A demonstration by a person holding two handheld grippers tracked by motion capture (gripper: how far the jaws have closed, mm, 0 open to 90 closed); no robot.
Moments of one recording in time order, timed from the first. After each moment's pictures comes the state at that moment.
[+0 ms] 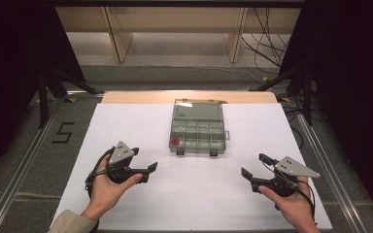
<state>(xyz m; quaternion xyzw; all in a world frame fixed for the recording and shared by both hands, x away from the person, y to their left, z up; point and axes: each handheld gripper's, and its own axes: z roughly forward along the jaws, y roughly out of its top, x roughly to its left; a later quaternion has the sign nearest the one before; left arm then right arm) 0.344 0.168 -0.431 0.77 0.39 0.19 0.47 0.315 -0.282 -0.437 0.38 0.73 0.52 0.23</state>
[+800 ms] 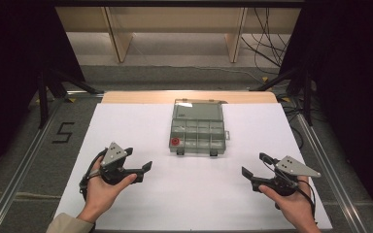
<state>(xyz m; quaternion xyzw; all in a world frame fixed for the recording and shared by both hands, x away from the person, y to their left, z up) 0.340 0.179 -0.430 0.75 0.40 0.21 0.48 0.315 -0.284 -0.434 0.38 0.73 0.52 0.23</state>
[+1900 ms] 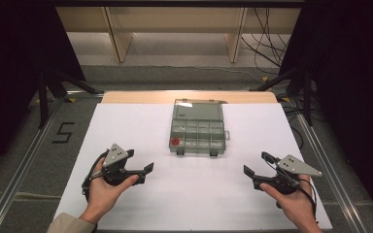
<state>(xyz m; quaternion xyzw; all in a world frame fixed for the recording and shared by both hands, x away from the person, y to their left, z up) 0.341 0.176 -0.439 0.74 0.42 0.19 0.49 0.318 -0.288 -0.435 0.39 0.73 0.52 0.23</state>
